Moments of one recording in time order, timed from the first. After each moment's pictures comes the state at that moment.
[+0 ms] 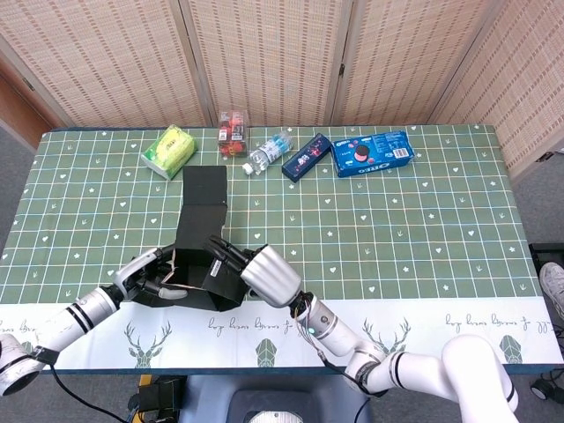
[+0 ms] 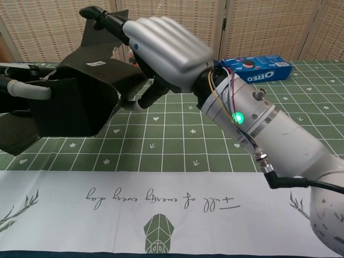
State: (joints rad) left arm -0.80 -1.14 0.14 -1.47 1.68 0.96 -1.67; right arm 0.90 -1.93 0.20 -1.19 -1.68 1.34 -0.19
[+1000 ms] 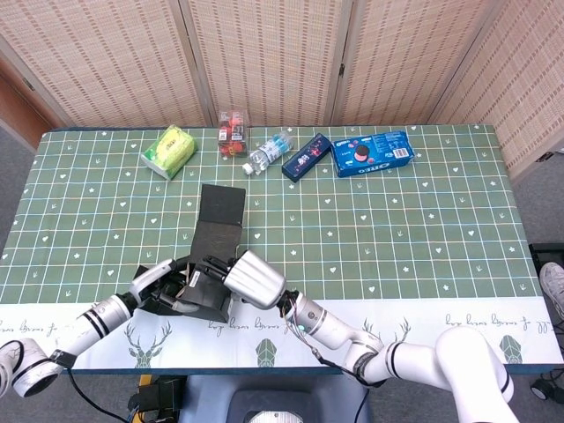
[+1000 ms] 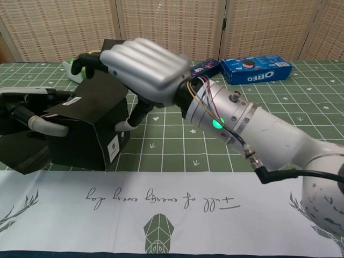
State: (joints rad) left arm -0.78 -1.27 0.15 -1.39 1.67 0.95 -1.46; right arm 0.97 -1.91 0.17 -1.14 -1.69 1.21 -0.18
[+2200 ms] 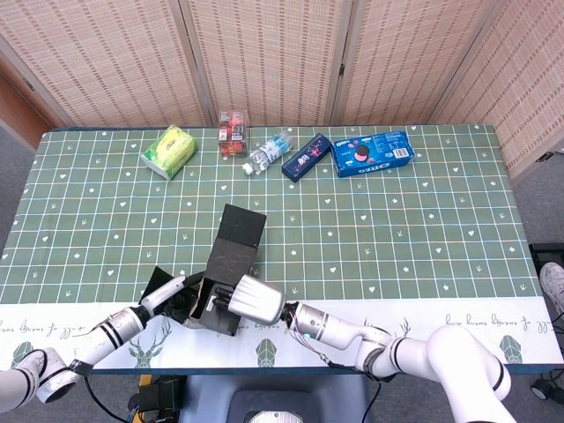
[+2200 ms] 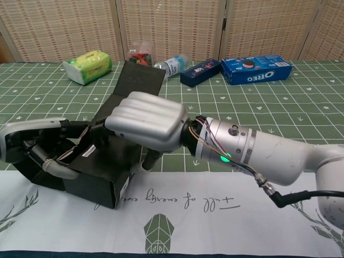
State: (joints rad) left arm -0.73 -1.46 0.19 -1.20 1.70 1.02 -1.31; right arm 1.01 -1.91 0.02 -1.02 -1.79 1.13 -0.10
